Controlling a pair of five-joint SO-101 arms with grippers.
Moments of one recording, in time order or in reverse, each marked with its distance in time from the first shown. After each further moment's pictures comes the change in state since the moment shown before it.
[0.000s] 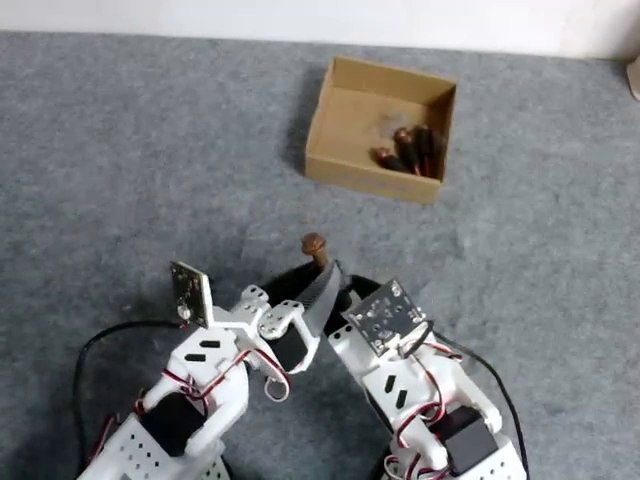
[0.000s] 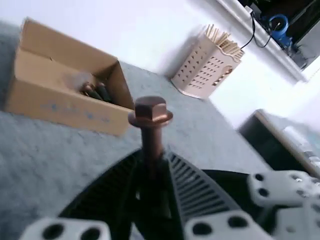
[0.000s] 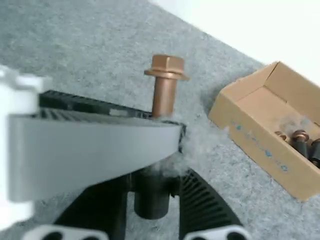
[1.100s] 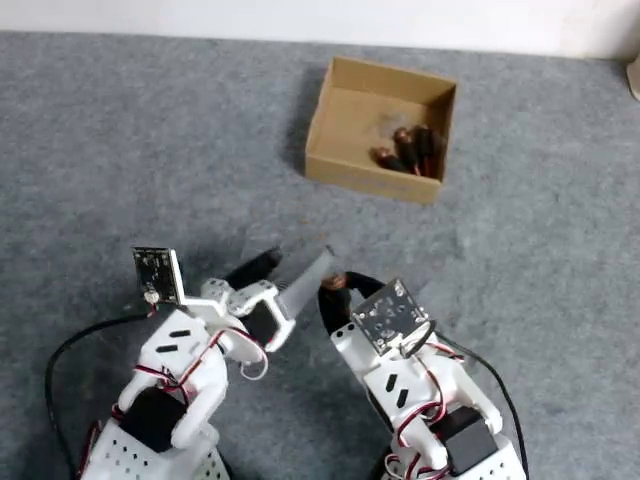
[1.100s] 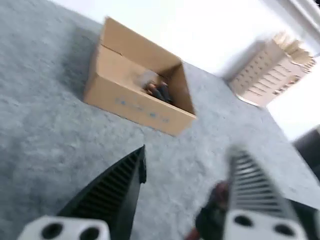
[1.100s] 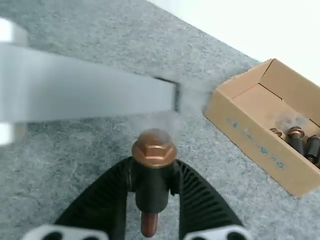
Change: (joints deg) left arm -15.0 1.0 -8.1 14.1 -1.1; right arm 1.1 -0.2 0.8 -0.1 0.2
